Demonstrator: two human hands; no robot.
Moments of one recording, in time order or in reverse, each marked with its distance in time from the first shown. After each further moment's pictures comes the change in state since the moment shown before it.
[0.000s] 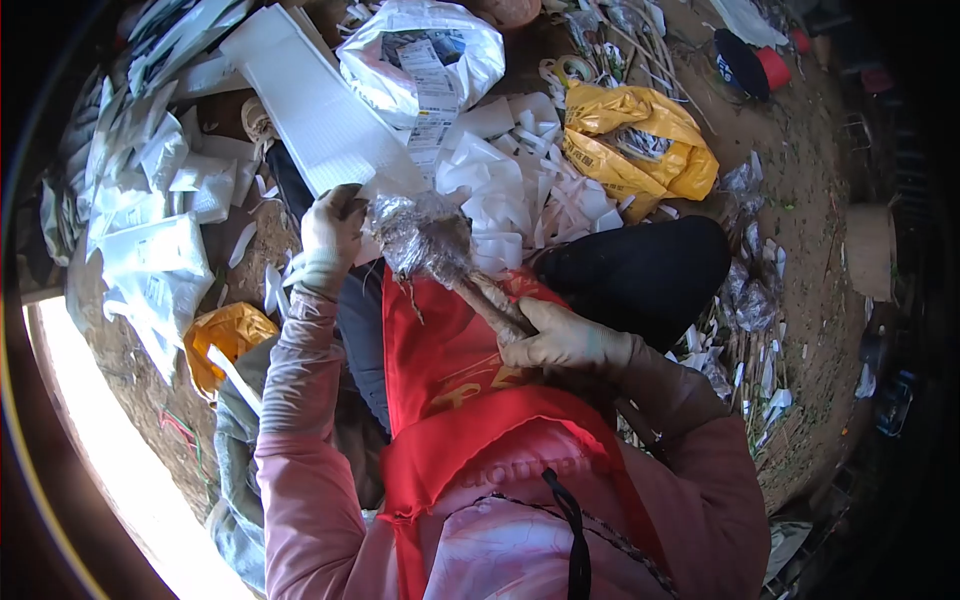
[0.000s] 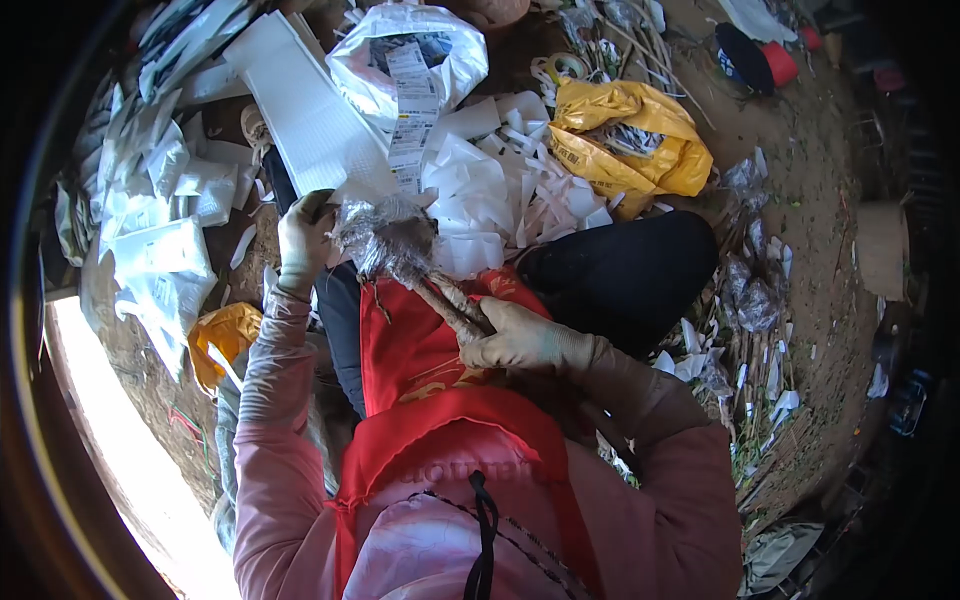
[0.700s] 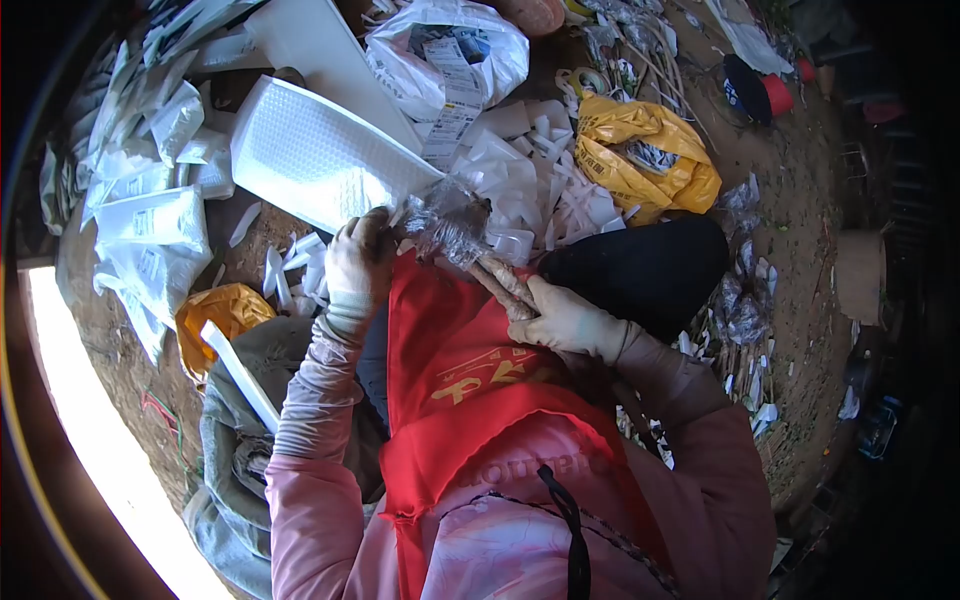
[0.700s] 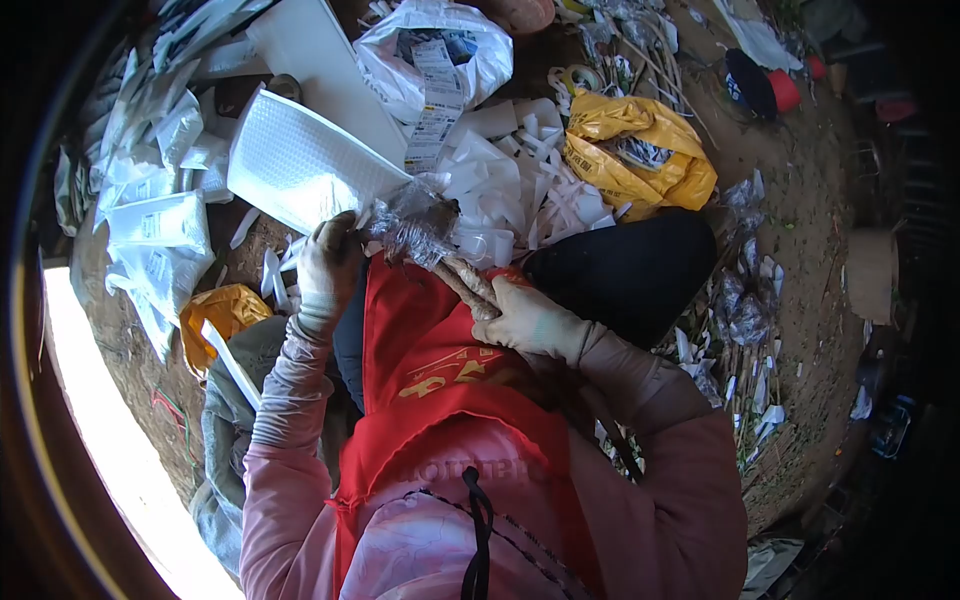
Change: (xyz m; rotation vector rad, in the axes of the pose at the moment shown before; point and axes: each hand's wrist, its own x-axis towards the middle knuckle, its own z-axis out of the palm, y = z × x) left_hand -0.064 0.026 -0.017 0.071 0.090 0.068; right_hand 0.039 0.025 -0.001 -0.579 0.231 -0.087
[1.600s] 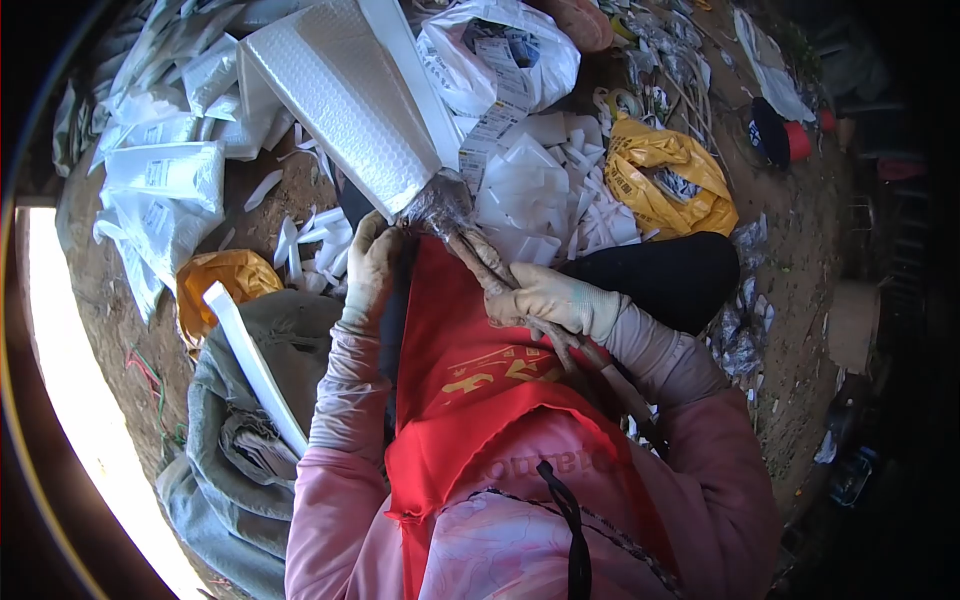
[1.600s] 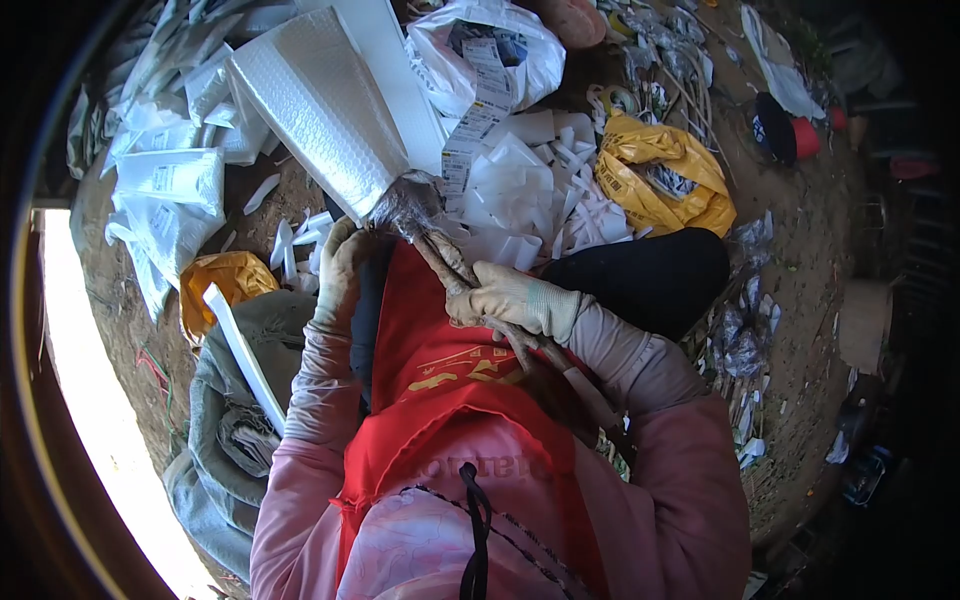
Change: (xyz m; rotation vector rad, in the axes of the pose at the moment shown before) left_hand -0.041 -0.043 0.009 -1.123 0.094 -0.617; right_hand 0.046 -0.042 0.010 0.508 -0.475 -0.087
